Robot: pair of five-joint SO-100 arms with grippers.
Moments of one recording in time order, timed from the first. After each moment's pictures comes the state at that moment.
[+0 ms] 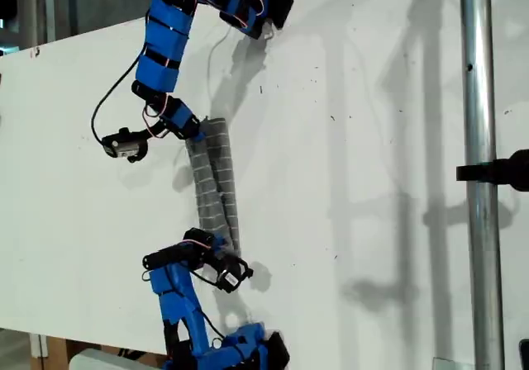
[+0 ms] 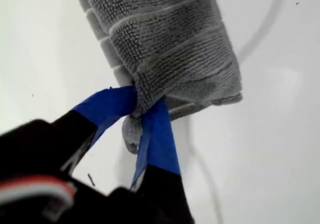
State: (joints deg) arm 0 -26.8 74.1 78.8 88.7 -49.6; arm 1 30.1 86.7 95.4 64.0 19.2
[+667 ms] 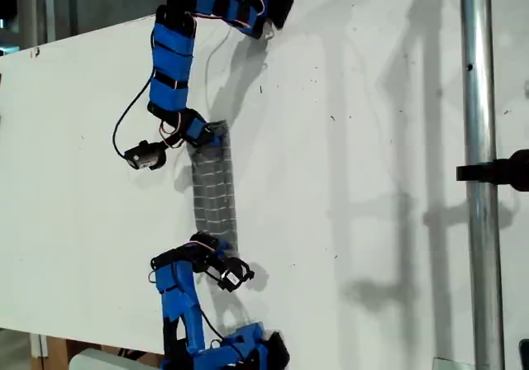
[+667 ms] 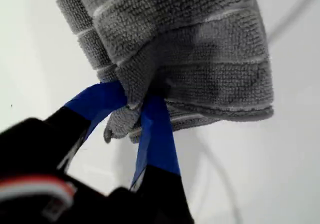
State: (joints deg) arm 0 -32.0 72.9 90.9 79.4 -46.1; arm 1 29.2 73.5 91.4 65.7 22.1
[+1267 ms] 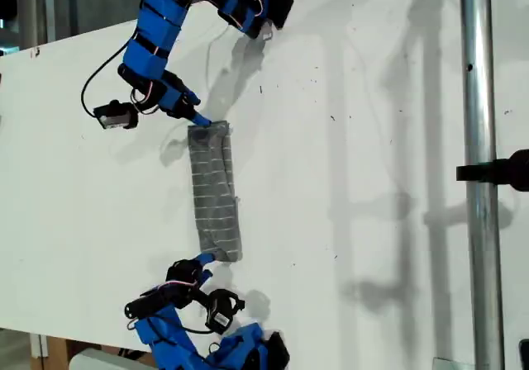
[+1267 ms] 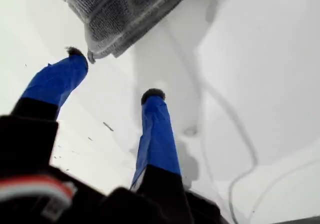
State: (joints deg) arm 0 -33.0 104.6 97.7 94.6 -49.5; arm 1 38.9 95.8 100.3 81.1 29.4
